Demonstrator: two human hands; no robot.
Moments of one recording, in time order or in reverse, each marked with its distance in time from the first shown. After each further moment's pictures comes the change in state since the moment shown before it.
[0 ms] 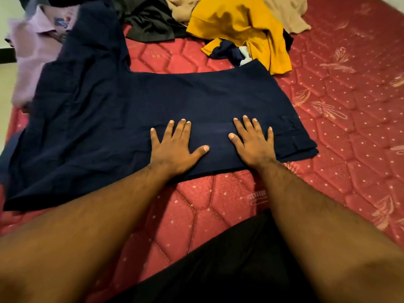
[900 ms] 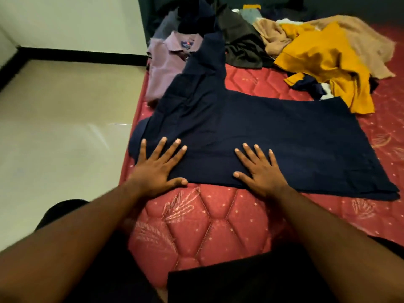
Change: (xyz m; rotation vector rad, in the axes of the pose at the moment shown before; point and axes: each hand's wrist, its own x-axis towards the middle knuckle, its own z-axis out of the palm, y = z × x) left_hand -0.146 -0.244 -0.022 0.287 0.104 0.048; right_hand -0.048 -0.156 0.032 -0.185 -0.074 -0.515
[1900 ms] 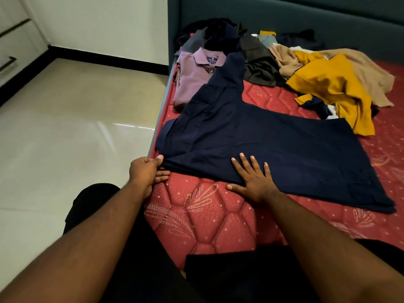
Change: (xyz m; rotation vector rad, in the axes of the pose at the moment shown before) left_hand -0.051 -0.015 -0.033 -1.830 0.320 -1.121; right_hand -0.004 -0.065 -0.009 0.004 -0.163 -0.023
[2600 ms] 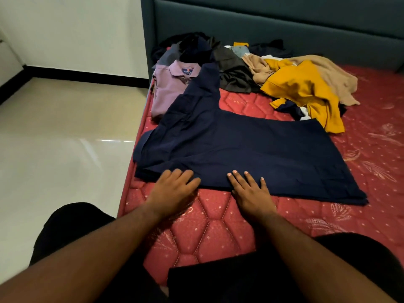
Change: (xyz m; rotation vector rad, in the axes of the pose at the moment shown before) left_hand -0.028 -0.039 0.060 1.448 -0.232 1.701; right_hand -0.044 0.019 0.012 -0.097 0.118 0.084
